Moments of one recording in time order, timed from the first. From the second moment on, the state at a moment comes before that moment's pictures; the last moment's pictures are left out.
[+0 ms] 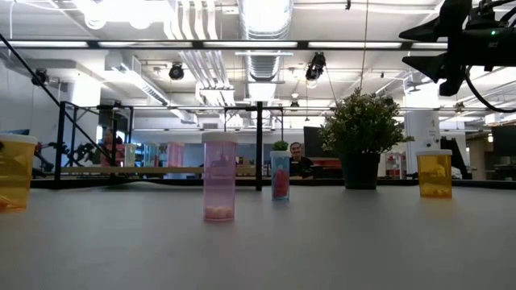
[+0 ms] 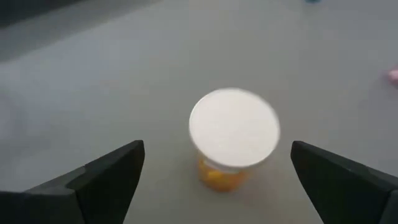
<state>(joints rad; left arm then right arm) -1.11 1.83 1.02 -1.19 -0.77 -2.25 -0.07 0.19 0.03 0.58 0.60 0.28</state>
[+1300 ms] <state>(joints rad) -1.03 1.94 0.98 -1.05 -0.83 -2.29 -0.07 0.19 0.03 0.58 0.60 0.28</state>
